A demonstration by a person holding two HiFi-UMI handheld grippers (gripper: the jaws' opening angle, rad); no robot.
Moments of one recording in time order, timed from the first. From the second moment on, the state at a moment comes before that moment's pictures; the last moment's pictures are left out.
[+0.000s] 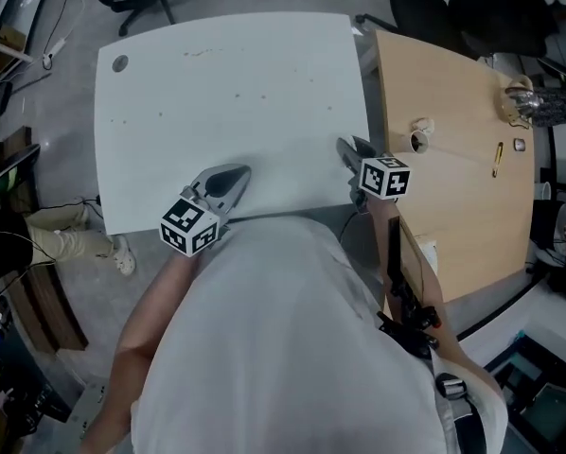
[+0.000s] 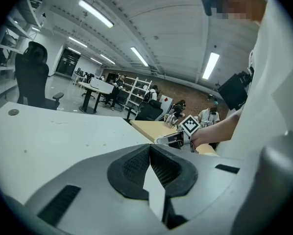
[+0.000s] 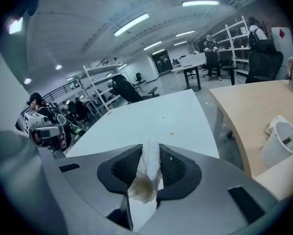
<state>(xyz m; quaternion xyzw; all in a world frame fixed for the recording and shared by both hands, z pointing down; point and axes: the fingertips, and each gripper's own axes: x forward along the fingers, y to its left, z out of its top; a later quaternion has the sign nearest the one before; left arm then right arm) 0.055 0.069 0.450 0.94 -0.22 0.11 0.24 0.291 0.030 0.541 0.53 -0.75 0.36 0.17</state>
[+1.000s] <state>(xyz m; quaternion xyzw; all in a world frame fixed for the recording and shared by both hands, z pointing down) 0.000 0.032 0.462 0.92 -0.25 0.12 0.27 0.318 -0.034 0.569 0.58 -0.71 0.31 0.27</state>
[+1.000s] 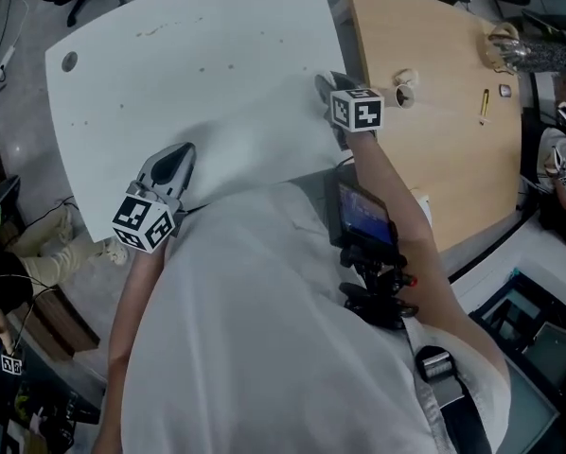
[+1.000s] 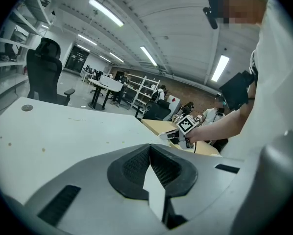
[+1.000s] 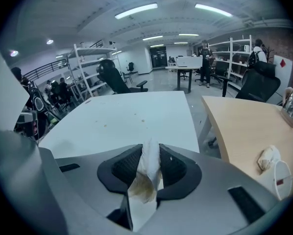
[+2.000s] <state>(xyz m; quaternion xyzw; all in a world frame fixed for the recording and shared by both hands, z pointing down) 0.021 0.029 0.478 0.90 -0.28 0.15 0.30 0.327 -0.079 0.588 0.51 -0.76 0.20 0.34</state>
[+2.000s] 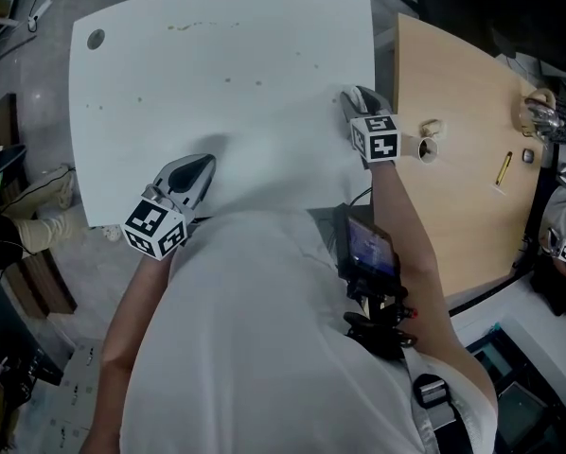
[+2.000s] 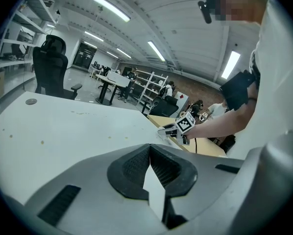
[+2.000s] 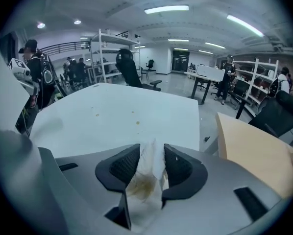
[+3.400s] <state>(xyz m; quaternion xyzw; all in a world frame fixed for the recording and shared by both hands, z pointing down) 0.021 0.038 0.475 0.90 -0.28 0.14 0.30 0.346 -0.064 0.593 0.55 -0.72 0.20 0.36</state>
